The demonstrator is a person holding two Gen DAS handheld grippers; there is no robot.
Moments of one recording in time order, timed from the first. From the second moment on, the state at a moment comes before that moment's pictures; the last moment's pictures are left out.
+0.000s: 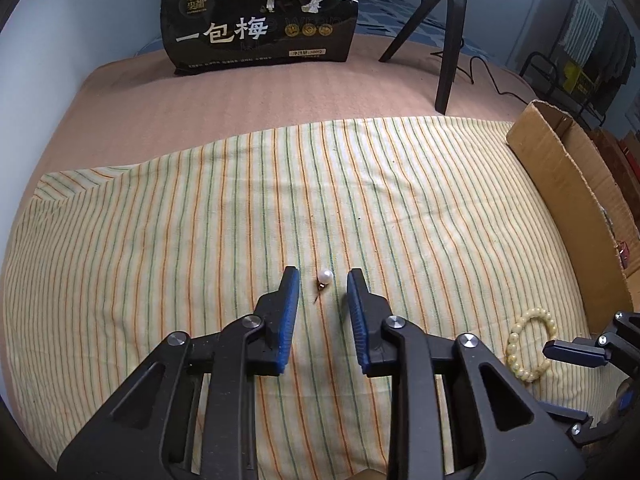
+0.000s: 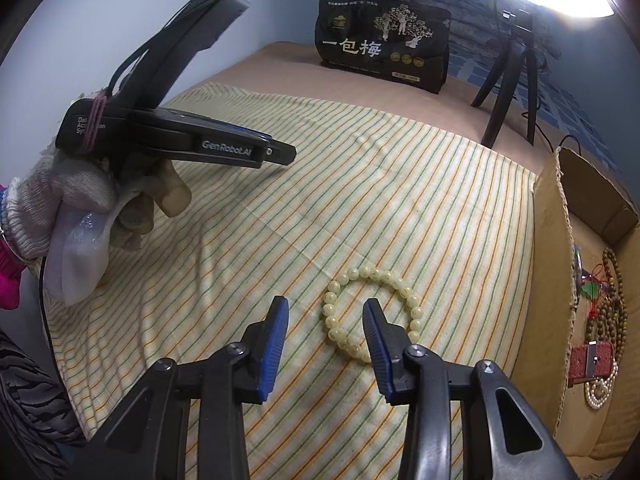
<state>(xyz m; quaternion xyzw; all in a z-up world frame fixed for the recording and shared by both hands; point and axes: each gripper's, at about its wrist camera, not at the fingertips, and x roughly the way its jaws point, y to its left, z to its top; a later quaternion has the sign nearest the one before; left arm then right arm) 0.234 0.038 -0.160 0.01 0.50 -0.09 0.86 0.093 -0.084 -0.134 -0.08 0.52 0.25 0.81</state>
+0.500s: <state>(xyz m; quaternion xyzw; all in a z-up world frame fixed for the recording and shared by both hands) 0.234 0.035 -0.169 0.02 0.50 -0.10 0.86 0.095 -0.074 -0.151 -0.11 0.54 0.25 0.80</state>
